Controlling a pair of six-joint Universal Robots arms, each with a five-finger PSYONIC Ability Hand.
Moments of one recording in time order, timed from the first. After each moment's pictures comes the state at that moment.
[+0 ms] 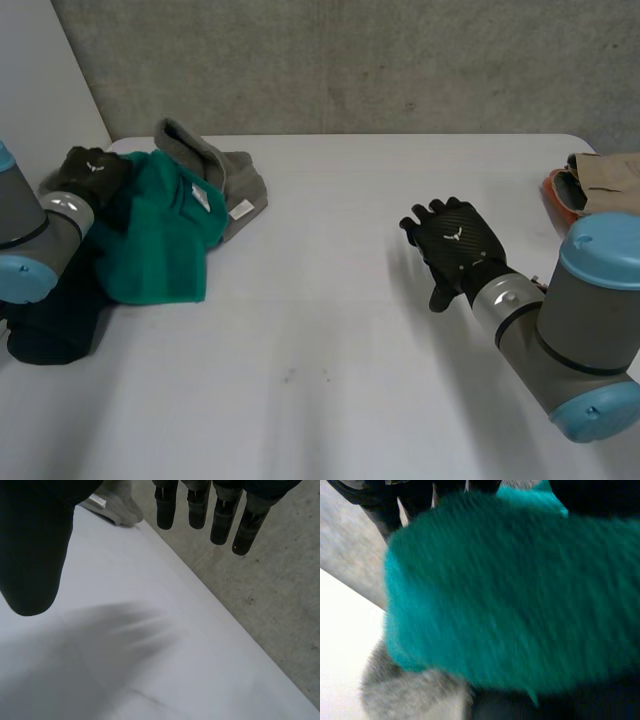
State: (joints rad) left arm 4.69 -2.36 -1.08 3.31 -1.37 3.74; right arm 1.99 -1.16 1.69 -0.33 1.40 2.64; left_hand 0.65 0.61 0.61 0.60 0.41; right_hand 0.20 0.22 0.21 0.24 0.06
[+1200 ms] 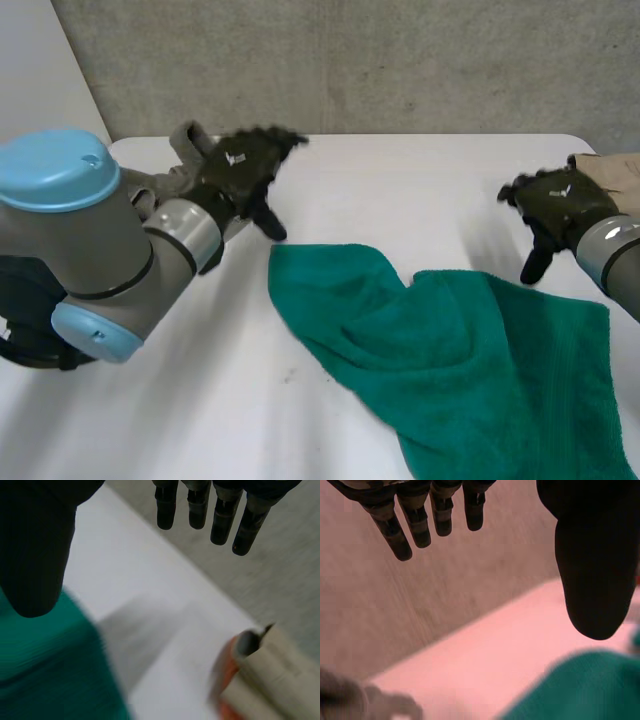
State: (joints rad) left arm 4.22 -2.01 -1.38 3.34 -1.37 3.21; right arm 1.74 -1.27 1.50 0.13 1.41 2.64; left_hand 0.20 0.21 0.21 0.21 0.05; right_hand 0.20 0.22 0.21 0.24 0.06
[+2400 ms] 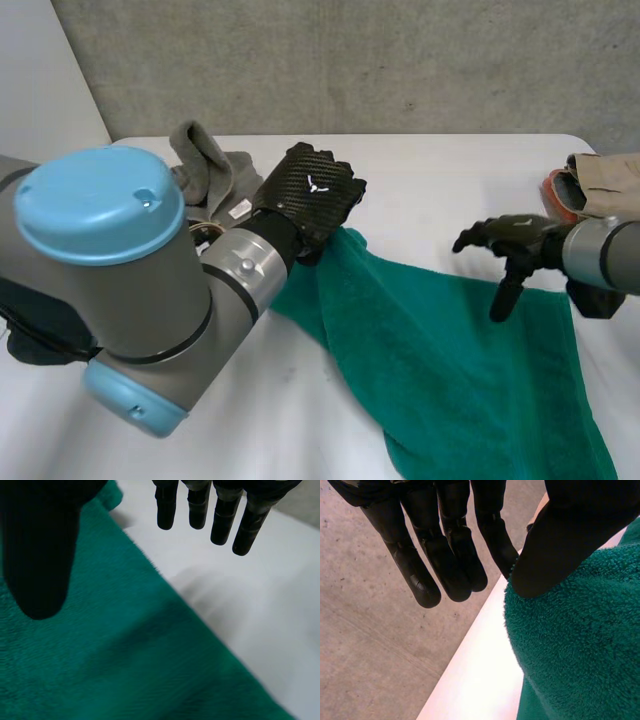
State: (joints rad) left arm 3.98 -1.94 -1.37 3.27 -1.50 3.71; right arm 1.71 -1.01 1.19 0.55 1.17 2.70; left_hand 1.13 1.20 1.19 1.20 0.97; right_hand 0.20 0.22 0.21 0.24 0.06
